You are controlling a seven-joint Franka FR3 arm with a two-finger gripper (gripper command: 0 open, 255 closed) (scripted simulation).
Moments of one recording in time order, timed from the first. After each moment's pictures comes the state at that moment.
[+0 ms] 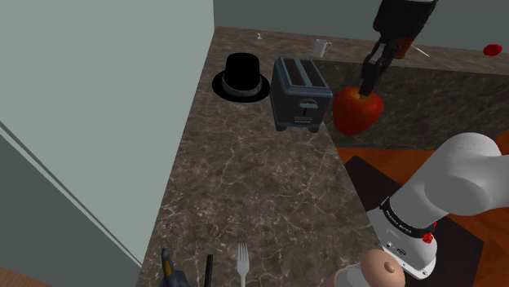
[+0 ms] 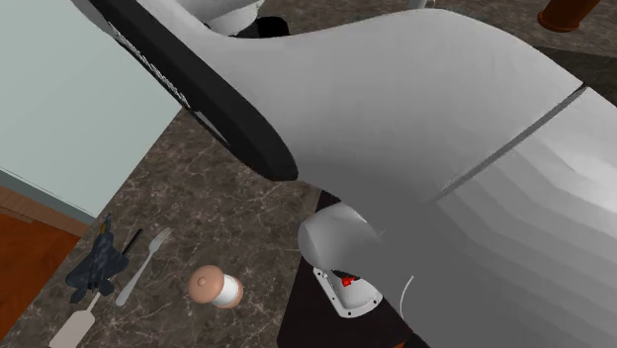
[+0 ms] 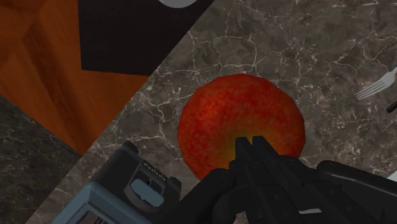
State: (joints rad) arm 0.05 -0.87 0.27 -2.29 0.13 1.40 0.11
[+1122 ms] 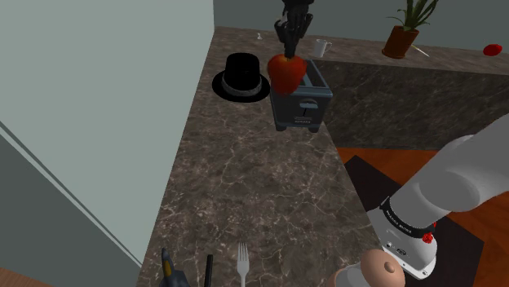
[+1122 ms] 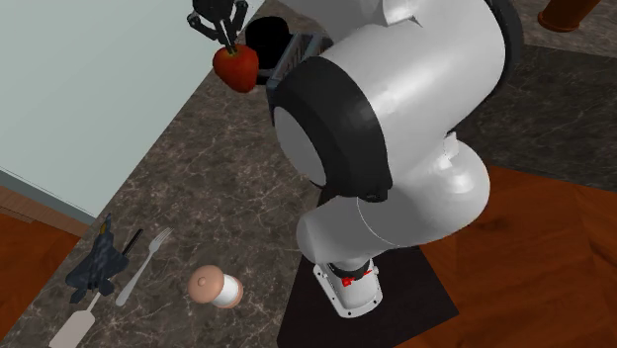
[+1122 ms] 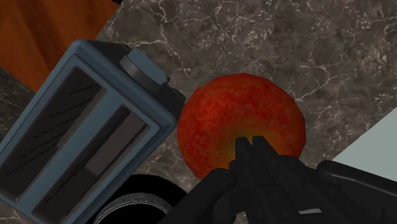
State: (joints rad) arm -0.07 -0.21 0.33 -1.80 -0.01 1.56 0.12
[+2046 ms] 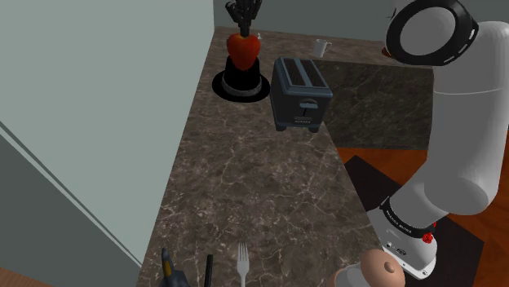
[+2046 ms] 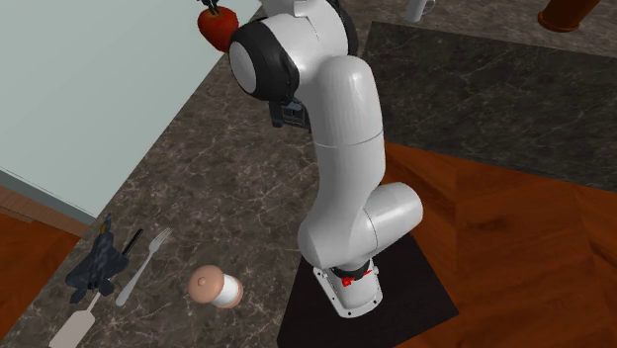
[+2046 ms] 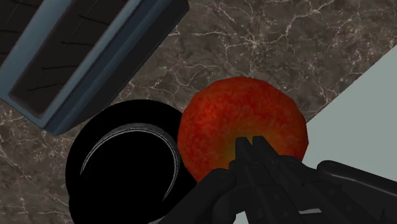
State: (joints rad) arm 0.05 0.55 0.34 -0.81 -0.25 1.30 0.15
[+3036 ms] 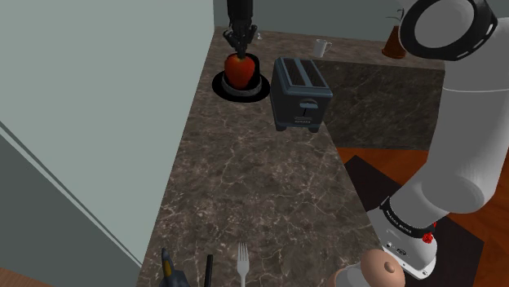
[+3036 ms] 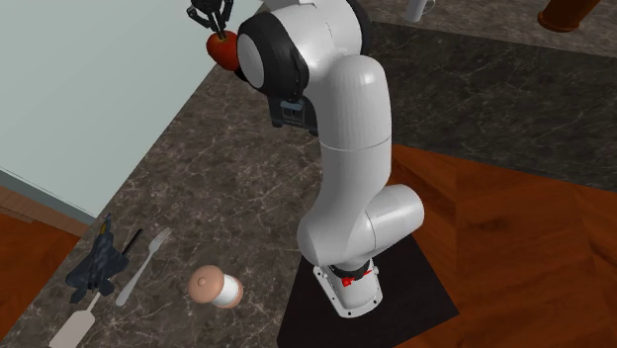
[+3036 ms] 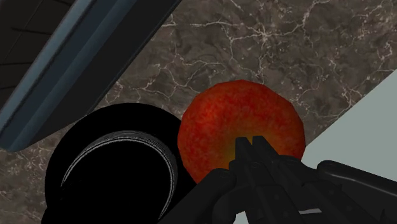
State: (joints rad) arm 0.00 0.48 0.34 -1.13 -0.23 1.54 0.17
